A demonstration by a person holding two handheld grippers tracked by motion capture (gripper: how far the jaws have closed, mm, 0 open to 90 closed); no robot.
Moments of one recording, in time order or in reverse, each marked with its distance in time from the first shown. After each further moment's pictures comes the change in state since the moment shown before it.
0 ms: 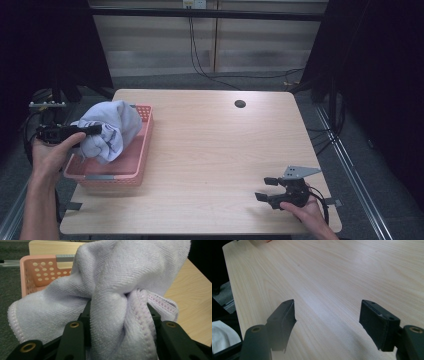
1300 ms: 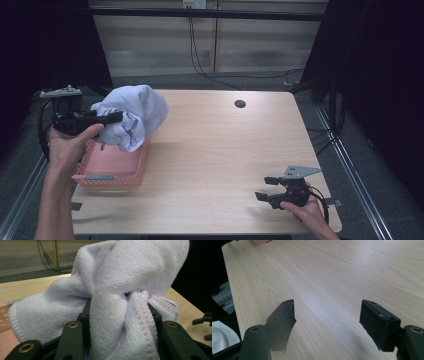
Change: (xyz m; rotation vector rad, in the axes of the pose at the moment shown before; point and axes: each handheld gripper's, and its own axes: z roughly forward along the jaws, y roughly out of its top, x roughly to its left) left arm -0.079 0.032 -0.001 -0.127 -0.142 0.152; right arm -0.001 0.001 -0.001 -0.001 -0.005 -0.003
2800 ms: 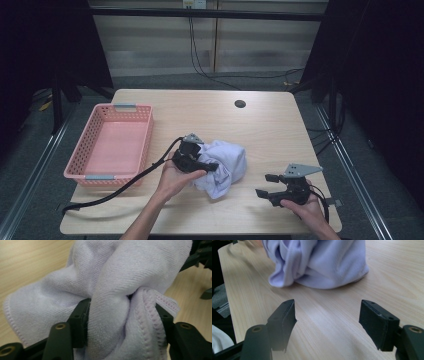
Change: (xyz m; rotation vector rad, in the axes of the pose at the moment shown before) left arm -0.141 -0.101 0.208 0.316 -0.256 0.163; right arm -0.001 0.004 -0.002 -0.022 -0.023 -0.009
